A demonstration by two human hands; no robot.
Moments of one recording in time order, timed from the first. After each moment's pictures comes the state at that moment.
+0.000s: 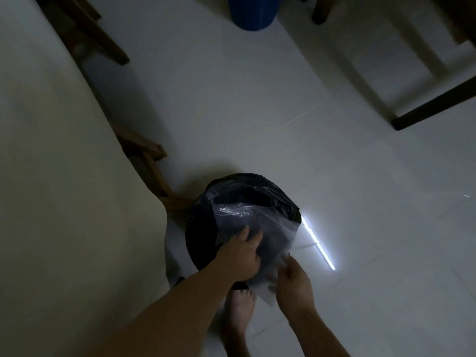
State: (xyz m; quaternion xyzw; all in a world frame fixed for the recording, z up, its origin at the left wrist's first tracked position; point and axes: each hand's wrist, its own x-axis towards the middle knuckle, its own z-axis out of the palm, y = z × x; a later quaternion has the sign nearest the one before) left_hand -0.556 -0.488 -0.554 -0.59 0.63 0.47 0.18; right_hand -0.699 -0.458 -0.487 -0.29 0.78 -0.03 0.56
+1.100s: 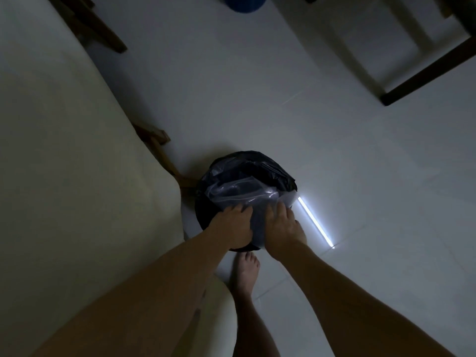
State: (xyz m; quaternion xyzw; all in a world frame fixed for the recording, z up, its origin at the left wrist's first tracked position) left_hand -0.533 -0.491 -0.476 -0.58 0.67 0.43 0.19; right_hand -0.681 -0.487 -0.456 -0.69 0.59 0.27 0.33
